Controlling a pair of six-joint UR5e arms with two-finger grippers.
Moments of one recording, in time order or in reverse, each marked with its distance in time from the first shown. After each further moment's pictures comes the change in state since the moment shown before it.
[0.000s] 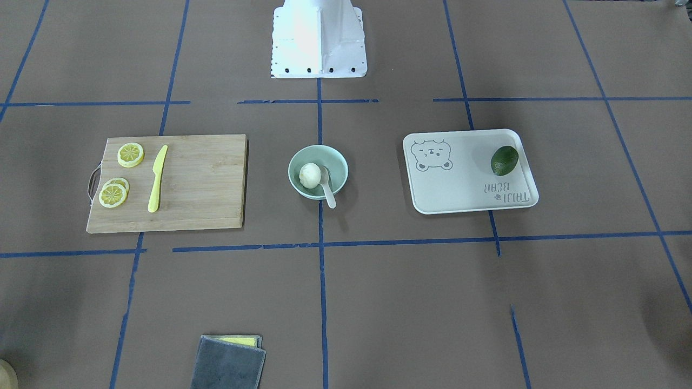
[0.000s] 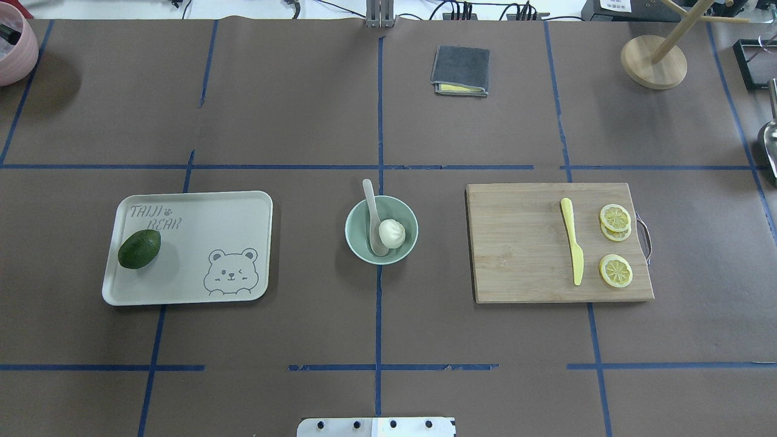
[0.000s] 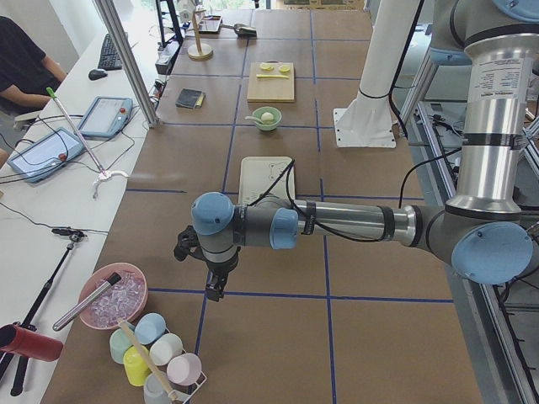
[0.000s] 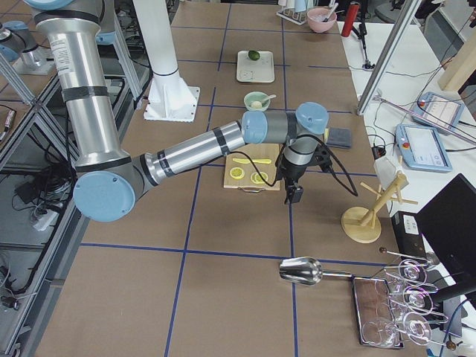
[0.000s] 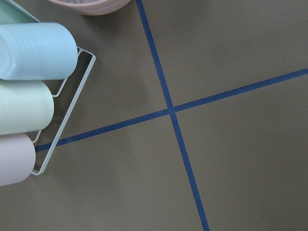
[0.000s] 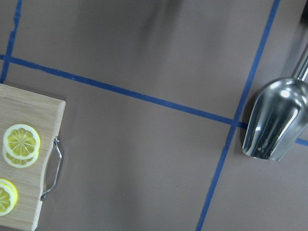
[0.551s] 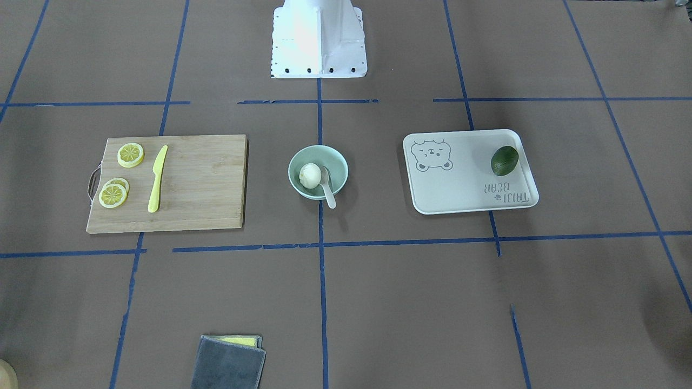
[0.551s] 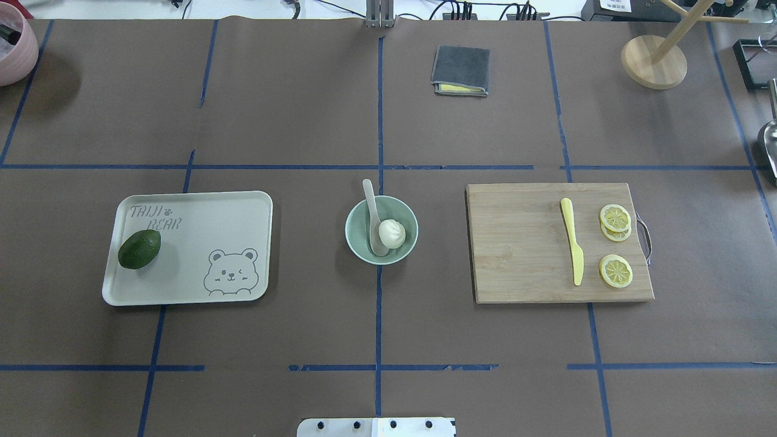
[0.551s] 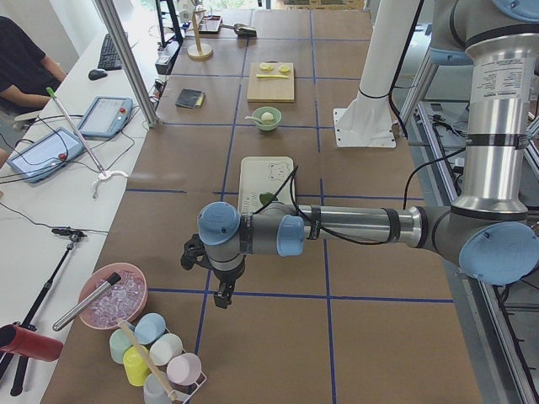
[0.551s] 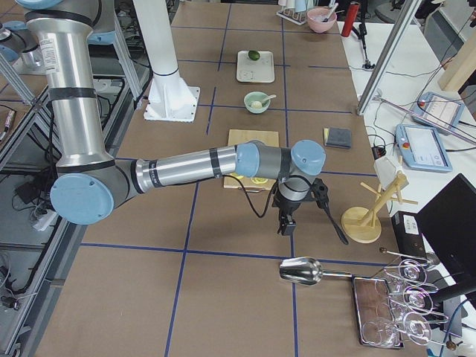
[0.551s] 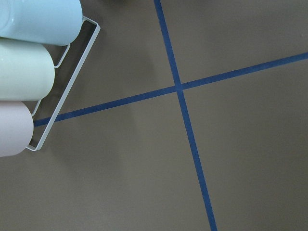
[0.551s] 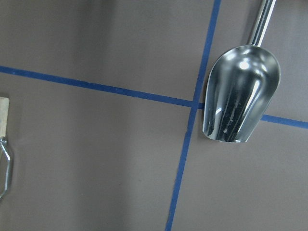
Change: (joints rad) left arm -0.002 0.015 0.002 -0.001 -0.006 -0.004; right arm 0.075 -0.057 -0.150 0.172 0.031 -0.003
